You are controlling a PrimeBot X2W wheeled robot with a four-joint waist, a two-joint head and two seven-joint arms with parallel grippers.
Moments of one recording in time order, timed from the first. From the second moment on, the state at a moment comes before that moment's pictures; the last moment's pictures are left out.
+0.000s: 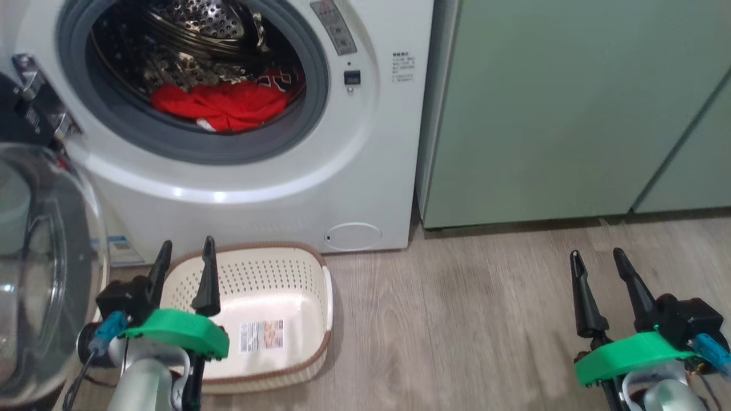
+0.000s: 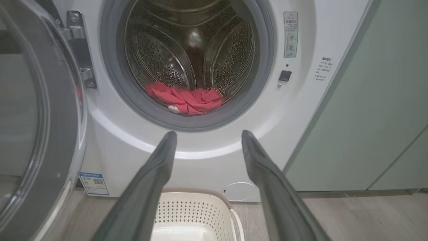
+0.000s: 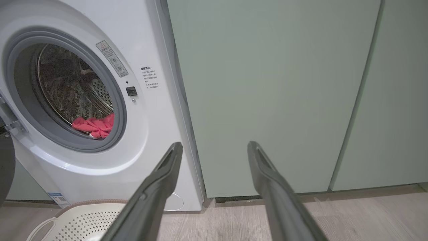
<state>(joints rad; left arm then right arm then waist) -0.16 0.04 0.10 0.44 -0.21 -0.12 -0.26 -0.06 -0.13 0.08 0.27 0.27 0.13 -0.25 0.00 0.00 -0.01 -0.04</state>
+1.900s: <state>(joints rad) -1.21 0.25 -0.01 1.11 -0.08 0.03 0.20 -0.36 -0.11 0.11 0.22 0.27 0.13 -0.25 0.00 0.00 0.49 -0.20</state>
